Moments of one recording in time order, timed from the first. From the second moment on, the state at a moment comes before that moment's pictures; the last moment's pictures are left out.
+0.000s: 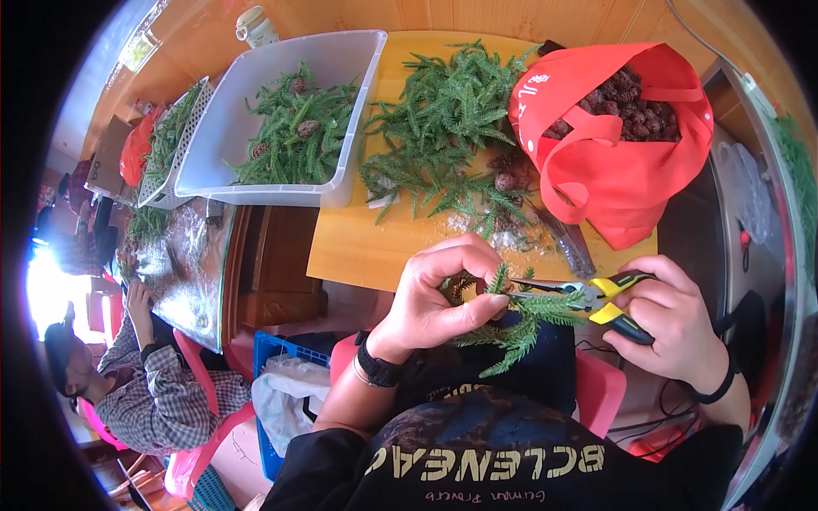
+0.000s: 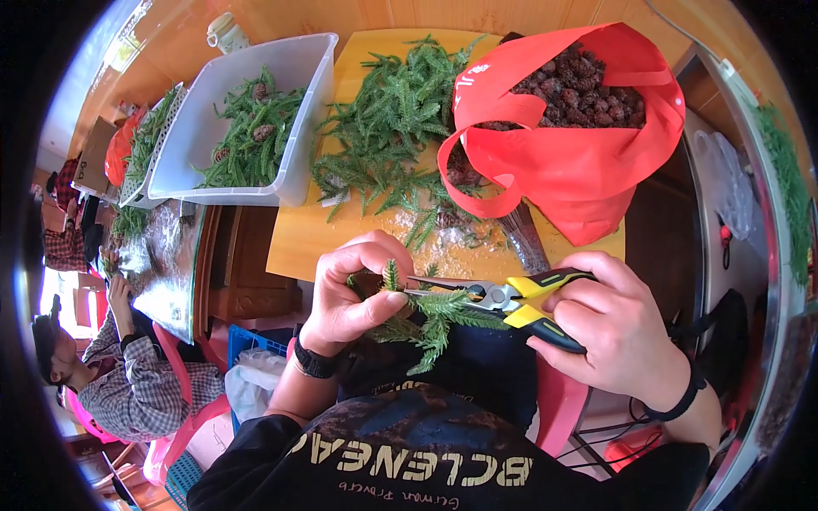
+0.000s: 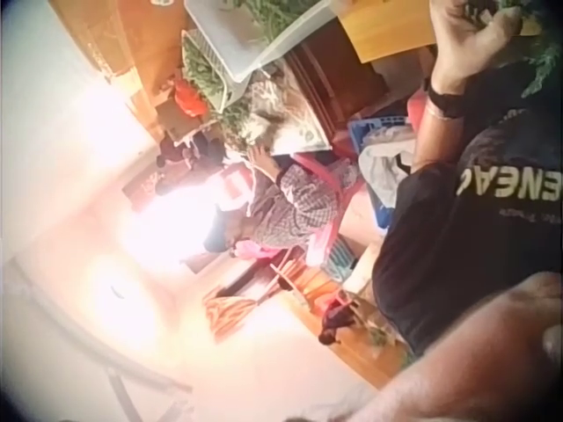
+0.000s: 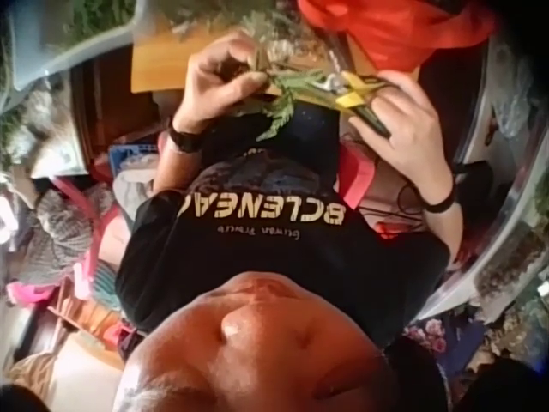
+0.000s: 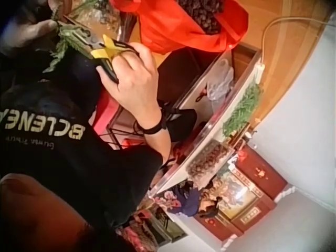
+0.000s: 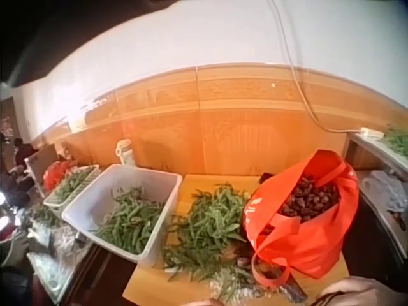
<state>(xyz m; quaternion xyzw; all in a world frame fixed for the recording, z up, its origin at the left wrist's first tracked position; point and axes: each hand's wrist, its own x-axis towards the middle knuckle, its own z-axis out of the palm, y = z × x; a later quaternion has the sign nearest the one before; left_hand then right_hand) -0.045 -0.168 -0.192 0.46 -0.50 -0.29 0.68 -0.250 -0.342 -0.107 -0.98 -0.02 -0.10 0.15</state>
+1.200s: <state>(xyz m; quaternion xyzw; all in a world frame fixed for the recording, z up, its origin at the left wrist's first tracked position) -0.059 -0.170 -0.197 0.46 -0.37 -0.39 0.71 -0.252 -0.342 -0.121 -0.99 -0.05 -0.08 0.12</state>
